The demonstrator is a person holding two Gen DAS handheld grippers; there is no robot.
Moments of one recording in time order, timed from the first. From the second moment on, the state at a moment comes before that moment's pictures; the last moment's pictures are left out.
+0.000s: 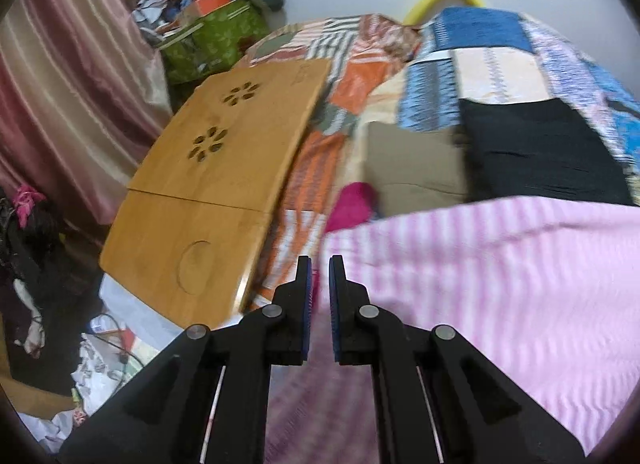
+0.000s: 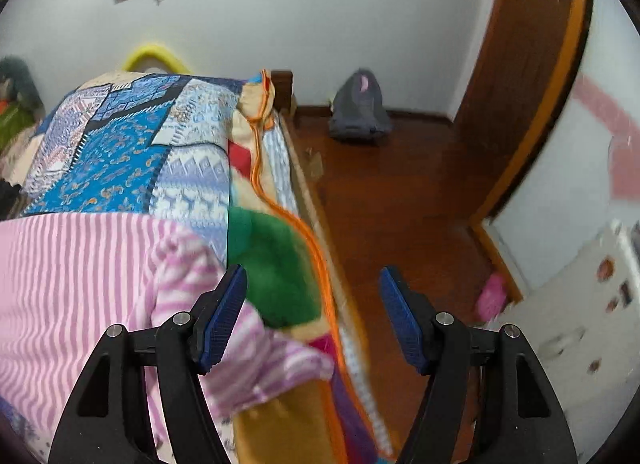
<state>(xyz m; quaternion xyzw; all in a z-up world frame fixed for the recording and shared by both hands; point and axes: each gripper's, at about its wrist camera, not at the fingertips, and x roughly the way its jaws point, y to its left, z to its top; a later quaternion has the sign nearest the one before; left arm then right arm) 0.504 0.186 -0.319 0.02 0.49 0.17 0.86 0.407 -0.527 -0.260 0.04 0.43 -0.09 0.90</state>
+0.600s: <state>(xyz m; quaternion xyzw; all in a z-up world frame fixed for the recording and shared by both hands) 0.460 0.131 -0.376 0.01 0.54 0.13 0.83 0.416 -0.505 -0.320 0.08 0.47 0.02 0.88</state>
